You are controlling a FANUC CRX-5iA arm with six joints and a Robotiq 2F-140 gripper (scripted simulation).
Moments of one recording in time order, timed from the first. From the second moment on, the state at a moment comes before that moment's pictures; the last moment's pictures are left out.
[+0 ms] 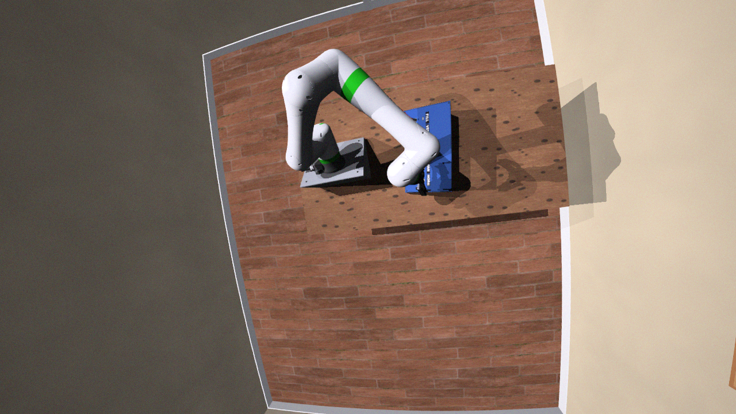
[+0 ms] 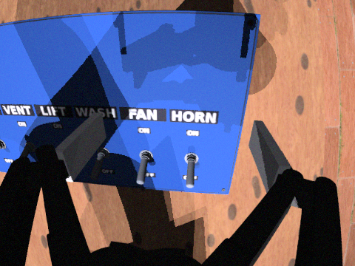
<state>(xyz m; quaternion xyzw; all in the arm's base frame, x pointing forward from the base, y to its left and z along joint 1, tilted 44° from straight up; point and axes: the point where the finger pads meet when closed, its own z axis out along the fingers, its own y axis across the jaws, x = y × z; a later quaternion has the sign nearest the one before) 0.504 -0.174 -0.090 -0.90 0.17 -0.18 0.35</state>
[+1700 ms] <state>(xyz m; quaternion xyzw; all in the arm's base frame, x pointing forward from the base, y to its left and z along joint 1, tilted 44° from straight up) 0.501 -0.186 -0.102 -0.90 0.17 -0.18 0.35</state>
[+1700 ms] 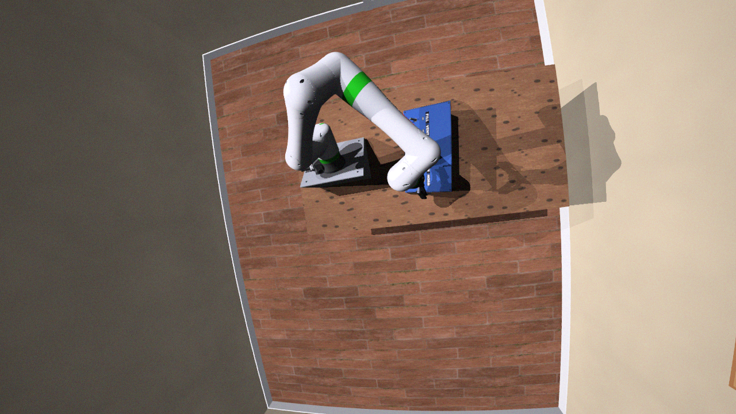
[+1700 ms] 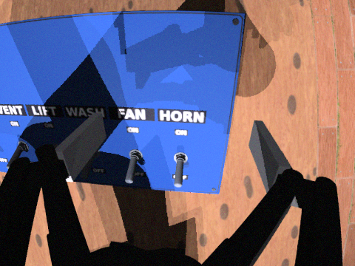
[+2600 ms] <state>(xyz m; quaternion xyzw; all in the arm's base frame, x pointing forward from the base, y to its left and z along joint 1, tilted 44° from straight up) 0.480 -0.214 -0.069 -0.90 0.17 -0.18 0.35</state>
